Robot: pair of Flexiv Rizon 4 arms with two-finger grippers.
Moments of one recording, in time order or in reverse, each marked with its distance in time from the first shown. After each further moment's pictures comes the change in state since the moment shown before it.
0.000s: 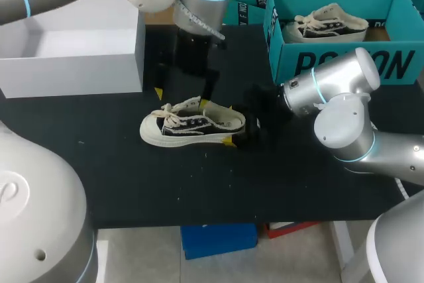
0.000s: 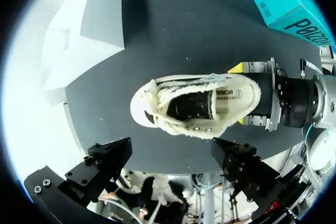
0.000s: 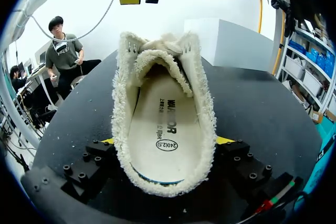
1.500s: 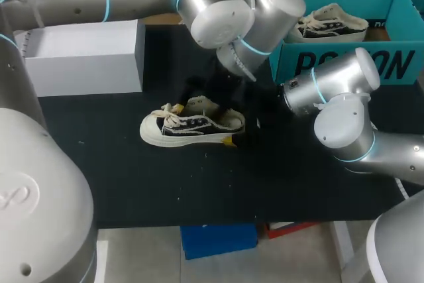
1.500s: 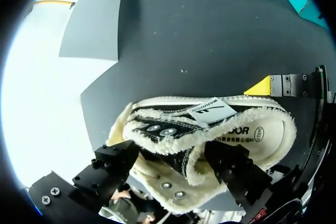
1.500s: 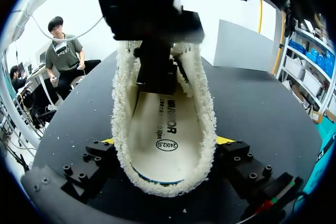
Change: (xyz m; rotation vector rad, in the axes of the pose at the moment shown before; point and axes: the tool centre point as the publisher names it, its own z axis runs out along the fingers) left arm 0.036 -0.044 0.068 0.063 -0.291 -0.051; right arm 0.000 0.000 0.000 0.000 0.000 0.000
